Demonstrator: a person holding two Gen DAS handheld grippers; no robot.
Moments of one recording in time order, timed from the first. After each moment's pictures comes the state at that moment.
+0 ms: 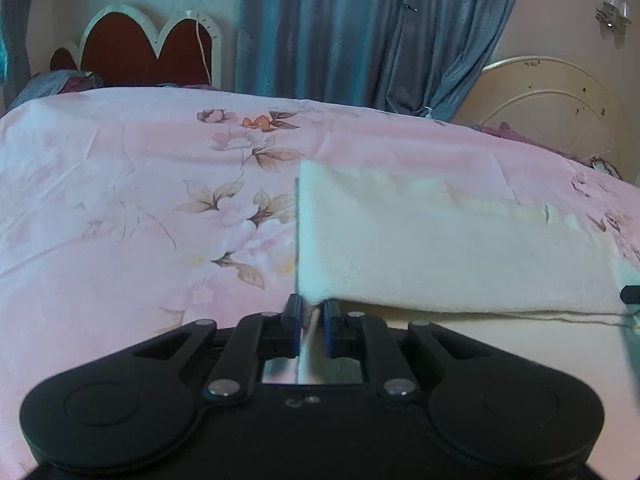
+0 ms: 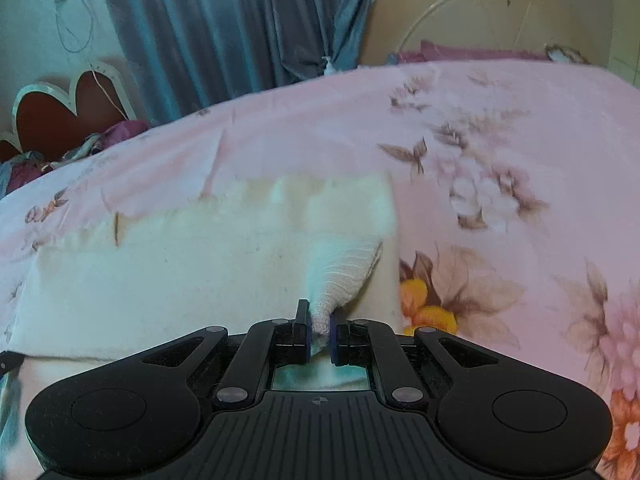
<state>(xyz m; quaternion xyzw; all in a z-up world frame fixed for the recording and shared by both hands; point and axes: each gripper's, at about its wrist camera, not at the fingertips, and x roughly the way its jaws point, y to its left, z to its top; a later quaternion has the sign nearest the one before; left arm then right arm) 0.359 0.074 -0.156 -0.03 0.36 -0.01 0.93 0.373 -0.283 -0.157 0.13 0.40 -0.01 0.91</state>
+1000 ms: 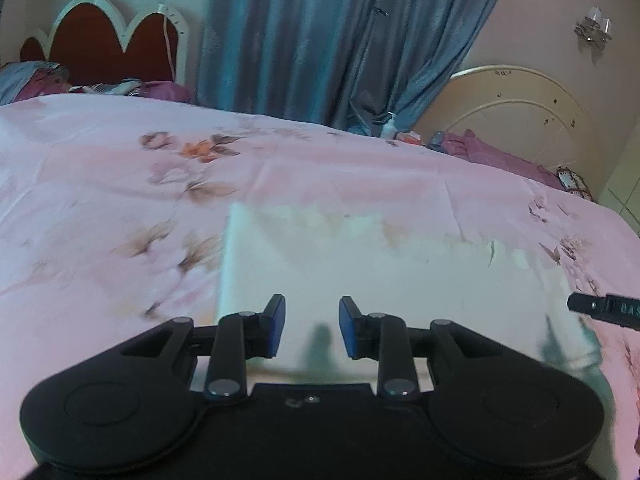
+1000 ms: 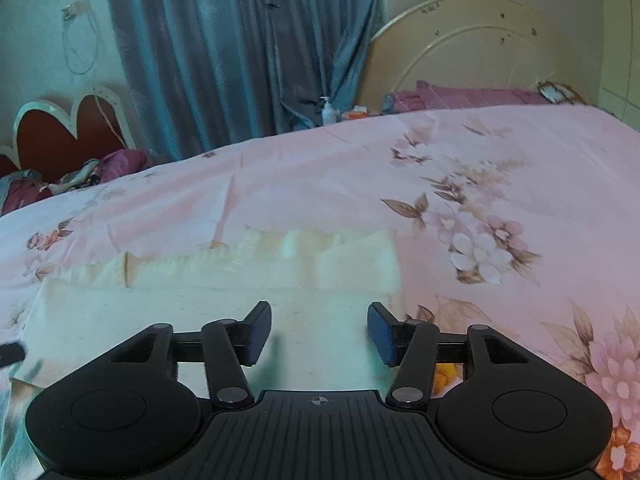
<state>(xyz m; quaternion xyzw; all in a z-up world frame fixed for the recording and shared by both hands) 0.395 0.045 -0.127 -0.07 0.36 -0.06 0.93 0.380 -0.263 -0.130 0.11 0.35 -0.02 0.93</state>
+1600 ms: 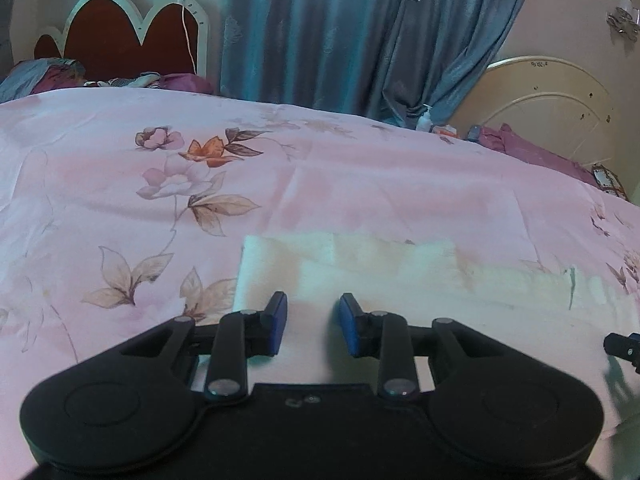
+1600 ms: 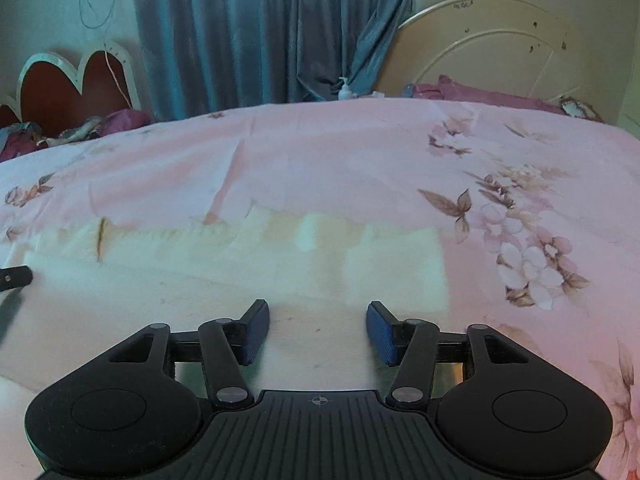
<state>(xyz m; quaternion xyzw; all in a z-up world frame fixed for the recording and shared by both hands) 0.460 0.054 -0.161 -0.06 0.38 -0.01 0.92 0.426 -0.252 -0.166 0.05 0.38 -0.01 0.92</state>
